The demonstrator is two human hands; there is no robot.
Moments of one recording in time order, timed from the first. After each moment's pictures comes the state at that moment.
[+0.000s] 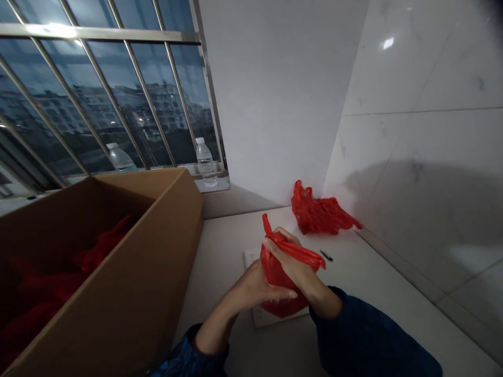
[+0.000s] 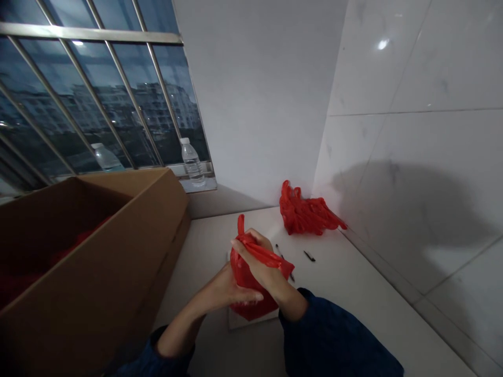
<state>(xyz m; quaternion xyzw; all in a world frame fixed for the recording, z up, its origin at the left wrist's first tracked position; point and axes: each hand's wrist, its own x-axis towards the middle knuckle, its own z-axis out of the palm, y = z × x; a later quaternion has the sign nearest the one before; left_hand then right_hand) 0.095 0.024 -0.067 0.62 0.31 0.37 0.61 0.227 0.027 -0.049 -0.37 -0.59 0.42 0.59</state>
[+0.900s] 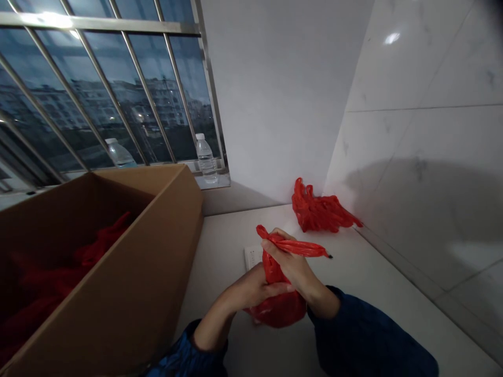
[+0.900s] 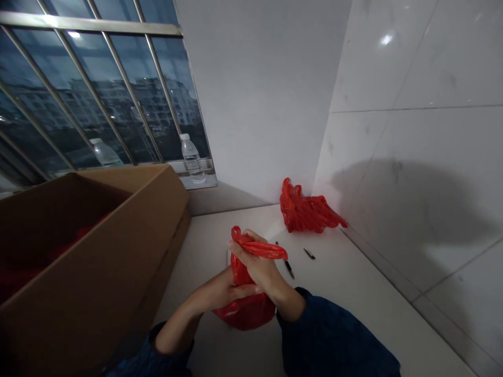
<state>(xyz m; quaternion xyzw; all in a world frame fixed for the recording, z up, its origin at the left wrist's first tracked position) 0.083 0.023 -0.064 0.80 0.32 0.20 0.47 0.222 0.023 -0.051 -0.34 -0.58 0.44 0.59</state>
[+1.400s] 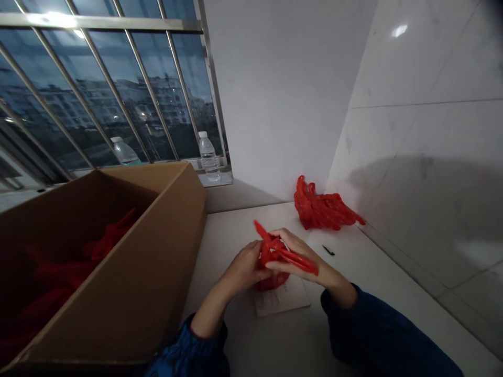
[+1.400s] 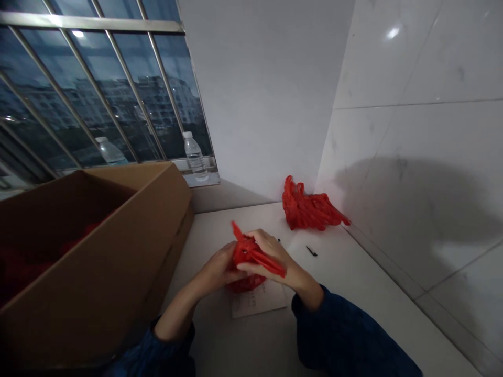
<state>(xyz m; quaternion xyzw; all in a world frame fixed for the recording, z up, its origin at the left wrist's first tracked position) 0.064 0.049 -0.071 0.86 0.38 0.23 0.27 0.268 0.033 -0.071 -0.35 -0.80 0.27 0.41</state>
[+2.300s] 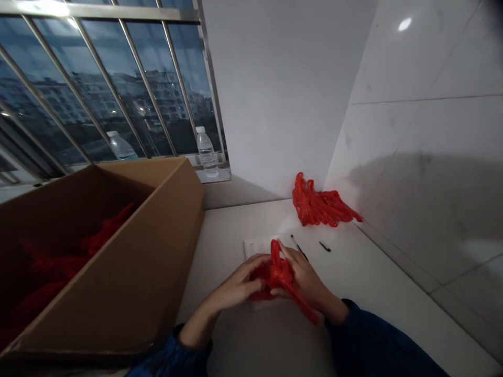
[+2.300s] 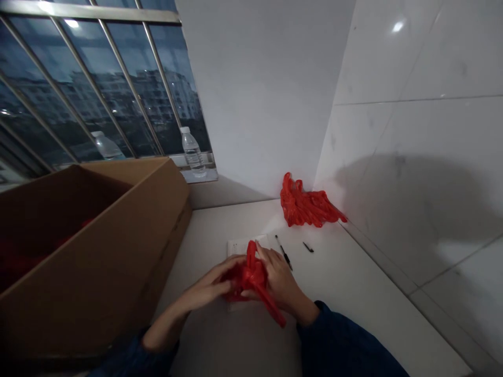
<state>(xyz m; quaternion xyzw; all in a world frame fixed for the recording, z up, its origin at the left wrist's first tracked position) 0.056 0.018 -0.090 0.79 0.32 0.24 0.46 0.274 0.011 -0.159 -0.42 -0.82 0.10 0.37</state>
